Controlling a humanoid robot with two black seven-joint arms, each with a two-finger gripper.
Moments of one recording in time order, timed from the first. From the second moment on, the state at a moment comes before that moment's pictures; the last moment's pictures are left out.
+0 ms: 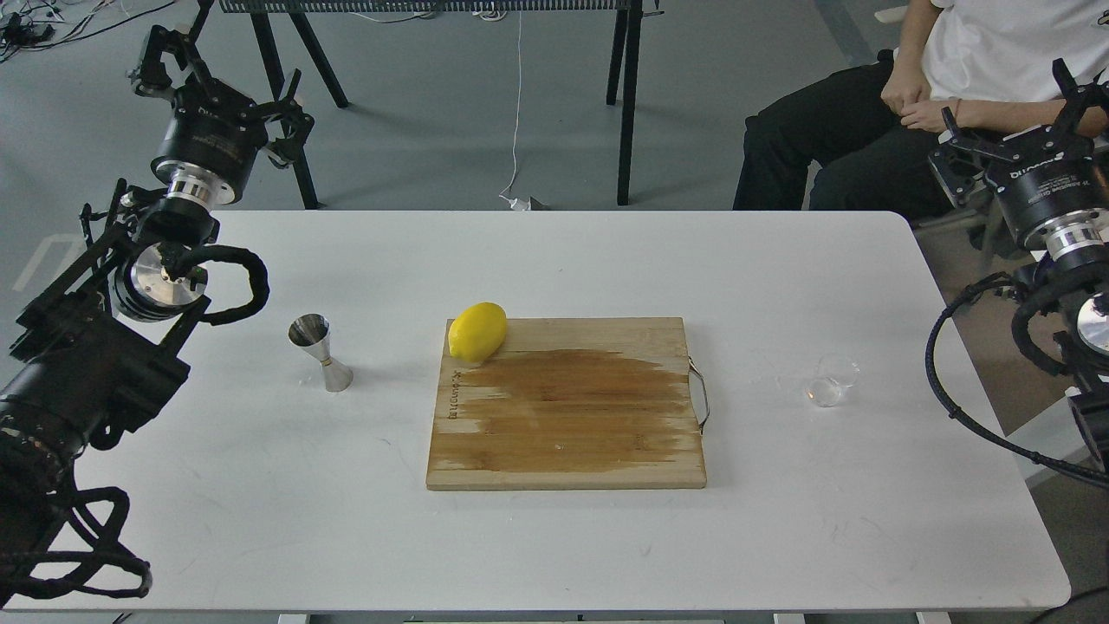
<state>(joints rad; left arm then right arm) -0.79 0.31 -1.01 -0.66 0.04 -0.39 -0.33 0.62 -0.46 1.17 0.70 0.23 0.49 0.06</state>
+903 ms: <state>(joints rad) -0.37 0.77 -1.02 -1.33 0.41 -0.32 -0.38 0.48 -0.46 1.23 0.86 0.24 0.49 0.07</state>
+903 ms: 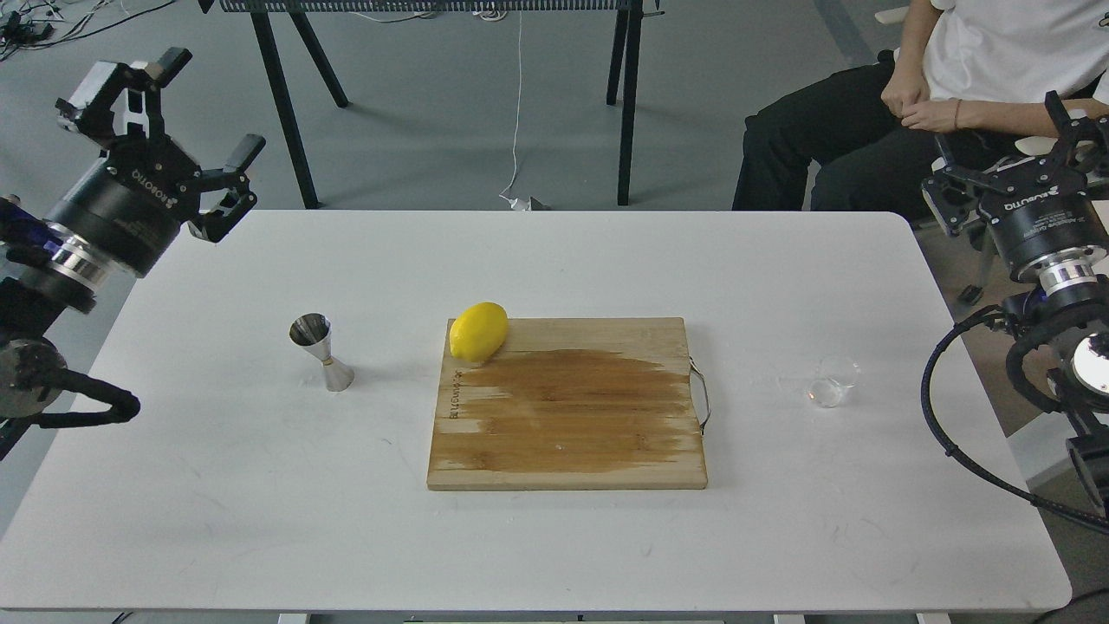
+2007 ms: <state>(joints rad) -0.08 0.75 -0.87 -1.20 1.69 0.27 -0.46 0.45 -0.47 1.23 0.86 0.23 0.49 0.07</state>
